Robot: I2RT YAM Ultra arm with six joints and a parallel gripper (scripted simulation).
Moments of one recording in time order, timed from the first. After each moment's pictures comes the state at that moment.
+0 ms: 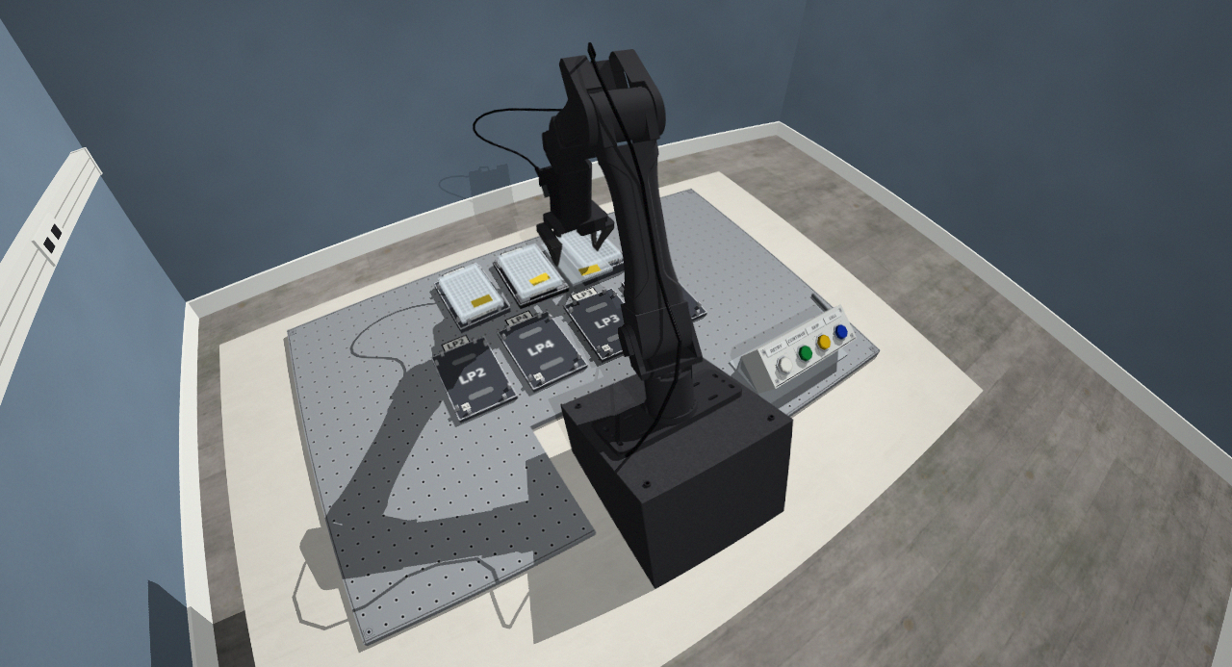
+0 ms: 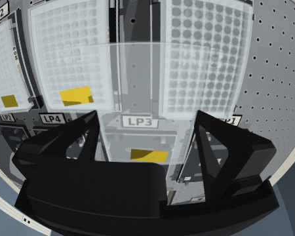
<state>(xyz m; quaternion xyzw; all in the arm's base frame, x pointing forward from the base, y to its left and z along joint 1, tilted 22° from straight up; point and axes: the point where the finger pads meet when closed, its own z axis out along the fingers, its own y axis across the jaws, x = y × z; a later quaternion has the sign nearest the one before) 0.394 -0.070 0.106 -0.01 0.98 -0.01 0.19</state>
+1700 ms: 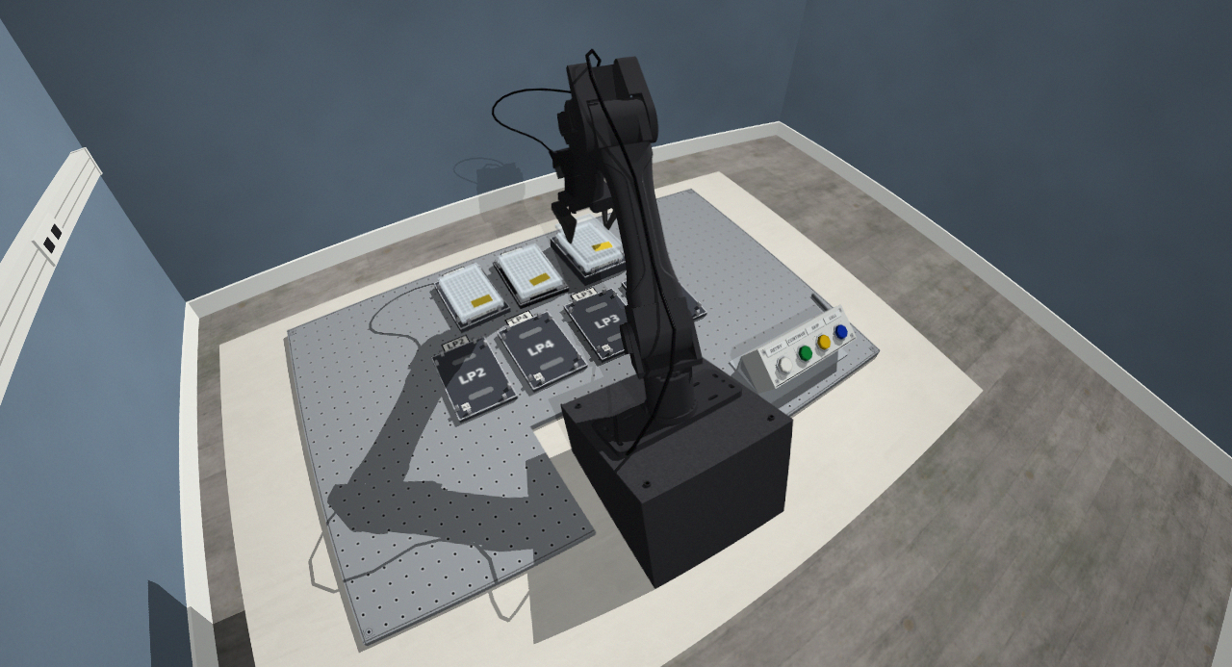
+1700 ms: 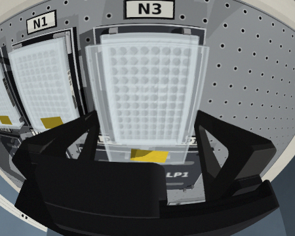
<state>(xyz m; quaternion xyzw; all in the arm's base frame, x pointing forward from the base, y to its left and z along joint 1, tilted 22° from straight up) 0.434 -0.122 0.127 -0.02 0.98 -0.01 0.18</state>
